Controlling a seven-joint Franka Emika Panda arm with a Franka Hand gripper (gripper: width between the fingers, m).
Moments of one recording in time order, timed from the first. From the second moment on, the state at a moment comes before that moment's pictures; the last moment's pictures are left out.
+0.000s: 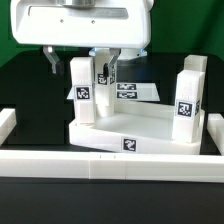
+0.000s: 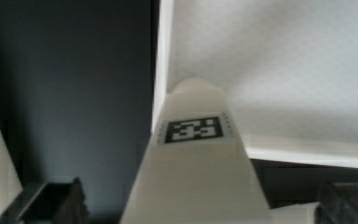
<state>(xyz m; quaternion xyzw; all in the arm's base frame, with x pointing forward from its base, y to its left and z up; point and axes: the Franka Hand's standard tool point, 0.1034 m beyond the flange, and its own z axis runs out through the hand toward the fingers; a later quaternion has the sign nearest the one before) 0.555 -0.085 0.111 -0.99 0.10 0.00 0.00</state>
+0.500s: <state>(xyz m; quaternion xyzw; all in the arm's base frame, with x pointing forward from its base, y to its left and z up) 0.555 -0.085 0.110 -0.99 0.11 0.00 0.00</state>
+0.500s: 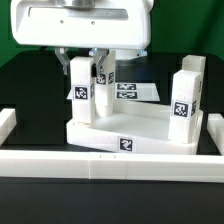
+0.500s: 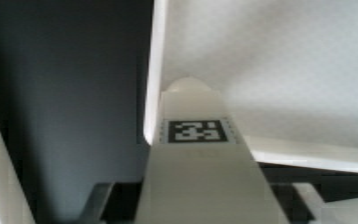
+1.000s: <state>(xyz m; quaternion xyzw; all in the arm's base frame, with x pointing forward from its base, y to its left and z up) 0.555 -0.088 0.109 -0.95 0.31 0.00 0.01</state>
